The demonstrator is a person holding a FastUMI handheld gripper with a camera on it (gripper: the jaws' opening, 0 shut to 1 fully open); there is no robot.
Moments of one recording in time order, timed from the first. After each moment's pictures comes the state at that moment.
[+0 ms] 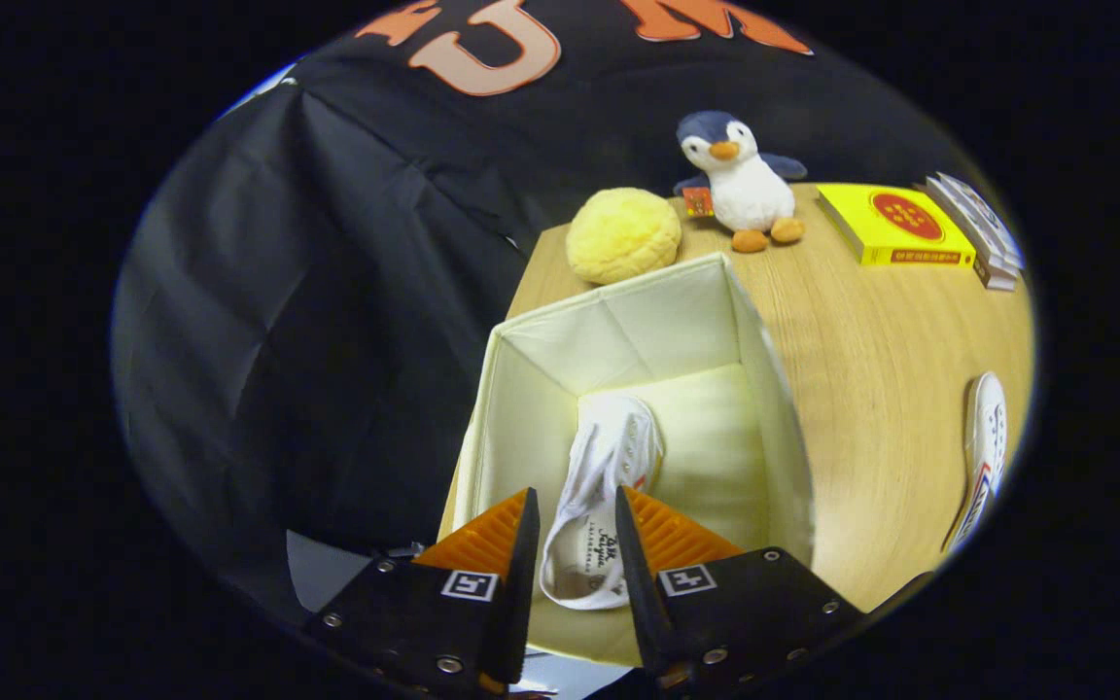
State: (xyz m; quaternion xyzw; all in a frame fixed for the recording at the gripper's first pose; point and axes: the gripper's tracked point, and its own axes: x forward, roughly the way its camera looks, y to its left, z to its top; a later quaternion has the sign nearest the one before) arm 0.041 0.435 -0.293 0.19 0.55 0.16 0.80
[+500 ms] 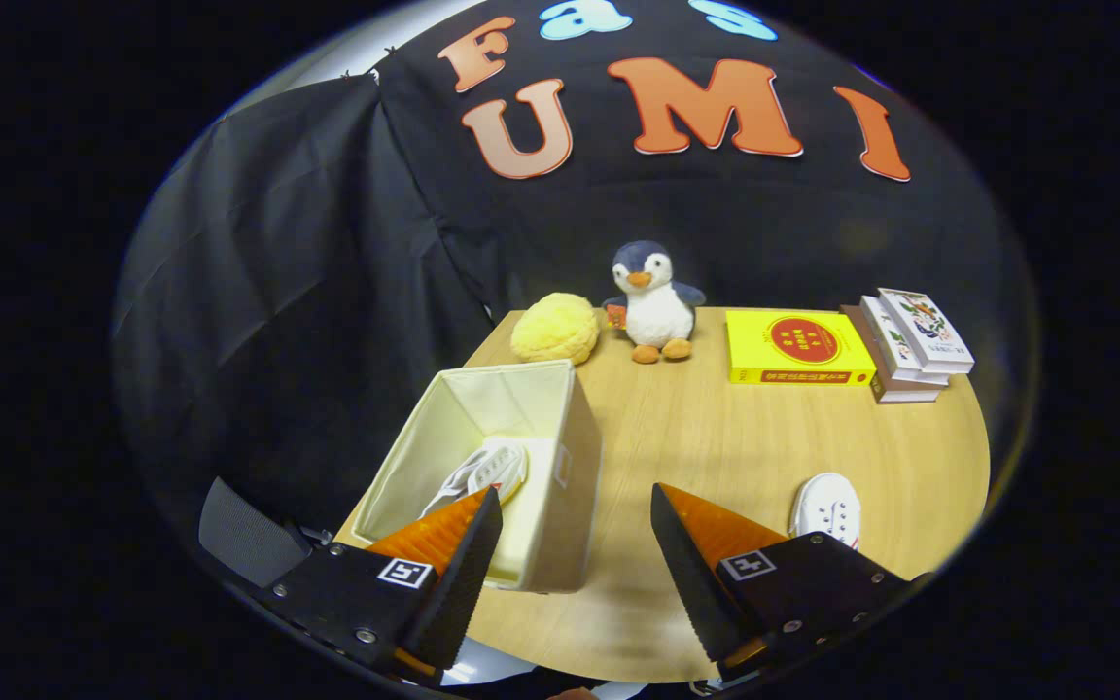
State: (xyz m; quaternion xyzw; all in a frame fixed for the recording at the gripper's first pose) arm 0.020 0.263 -0.238 0.09 0.43 0.13 0.89
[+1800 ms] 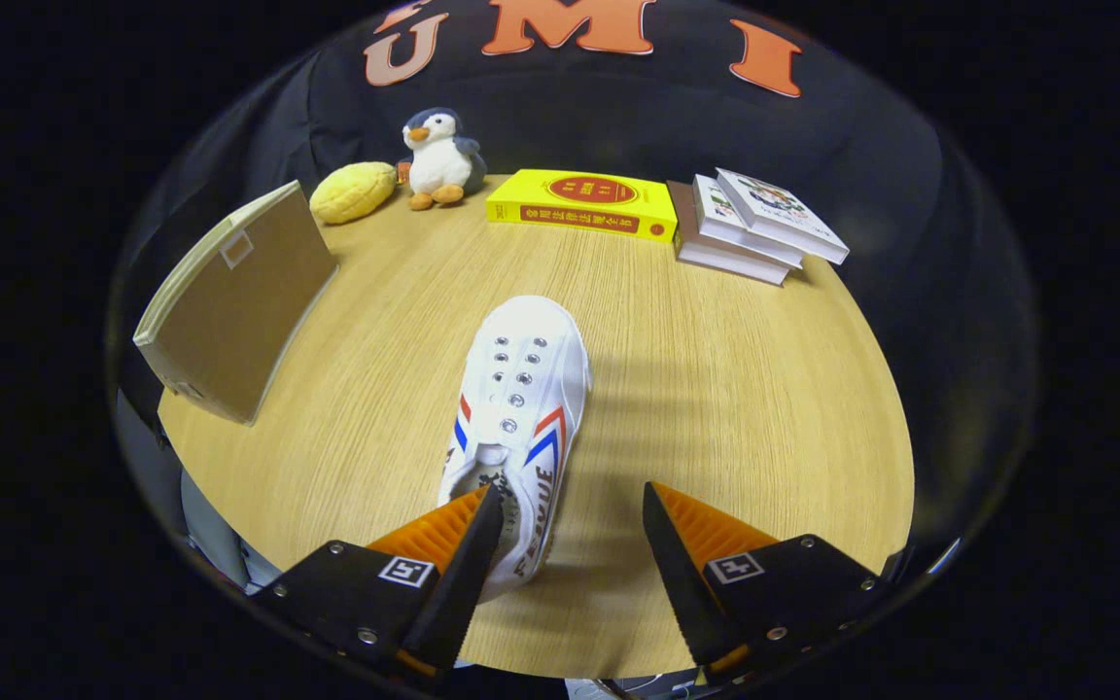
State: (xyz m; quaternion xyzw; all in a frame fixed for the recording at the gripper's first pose) arm -0.086 0.000 -0.417 -0.04 0.56 0.02 0.83
